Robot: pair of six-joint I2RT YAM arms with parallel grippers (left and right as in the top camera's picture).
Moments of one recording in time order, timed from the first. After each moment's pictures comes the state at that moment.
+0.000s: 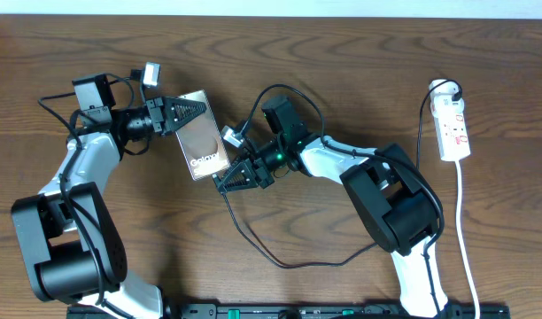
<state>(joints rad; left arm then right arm) 0.24 1.78 1.05 -0.10 1.46 -0.33 0.63 2.21 1.29 0.16 -1.52 0.13</state>
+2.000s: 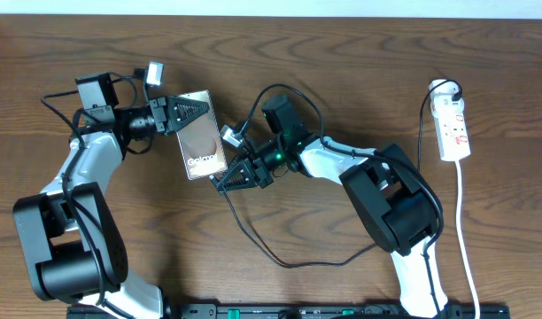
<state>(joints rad) 0.22 1.78 1.05 -0.09 1.46 -0.32 0.63 2.21 1.29 0.22 -1.51 0.15</state>
